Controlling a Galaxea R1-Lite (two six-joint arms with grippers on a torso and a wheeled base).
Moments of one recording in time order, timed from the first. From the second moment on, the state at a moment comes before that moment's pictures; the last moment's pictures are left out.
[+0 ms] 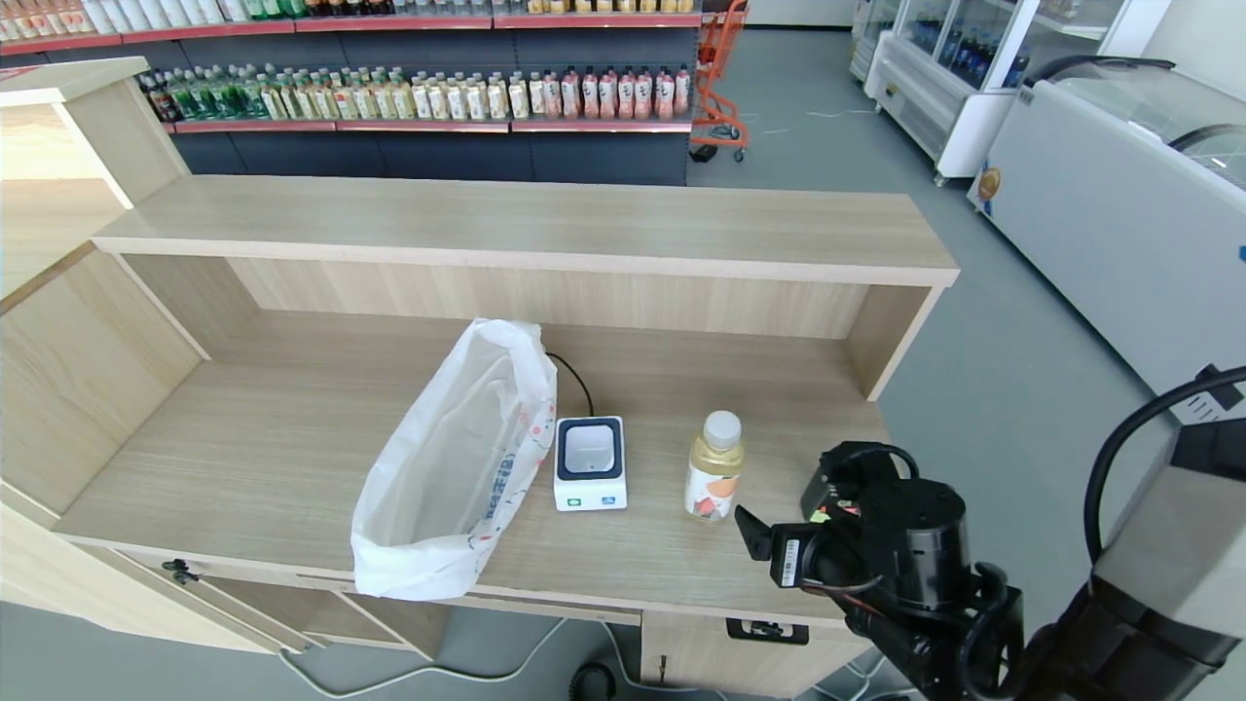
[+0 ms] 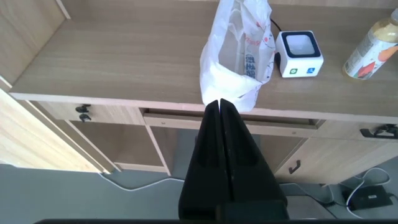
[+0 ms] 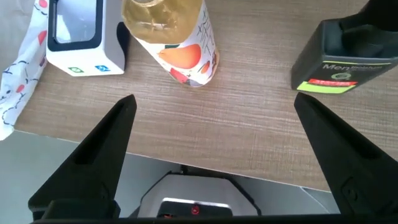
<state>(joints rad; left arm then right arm) 0.00 0.00 0.00 0.00 -0.03 0.01 0.67 2.03 -0.43 -1.25 -0.43 0.29</state>
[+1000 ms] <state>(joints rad) 0.00 0.00 0.00 0.00 -0.03 0.01 0.67 2.31 -0.81 -1.25 -0.43 0.19</state>
